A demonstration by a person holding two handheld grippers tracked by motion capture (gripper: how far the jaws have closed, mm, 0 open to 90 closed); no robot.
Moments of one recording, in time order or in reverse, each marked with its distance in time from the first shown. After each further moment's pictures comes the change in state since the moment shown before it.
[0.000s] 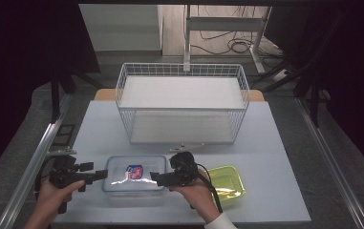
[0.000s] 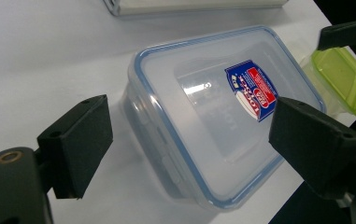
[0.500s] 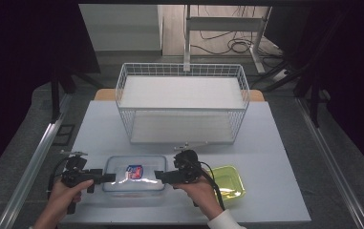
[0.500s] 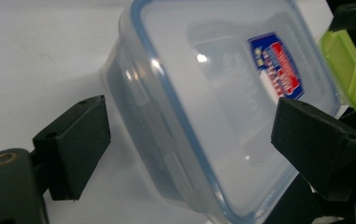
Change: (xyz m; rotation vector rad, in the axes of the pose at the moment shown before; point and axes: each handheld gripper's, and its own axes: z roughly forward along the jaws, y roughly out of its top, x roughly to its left) left arm 0.016 -0.009 0.034 0.111 -0.076 -0.105; right arm -0.017 -0.002 0.002 0.015 0.009 0.023
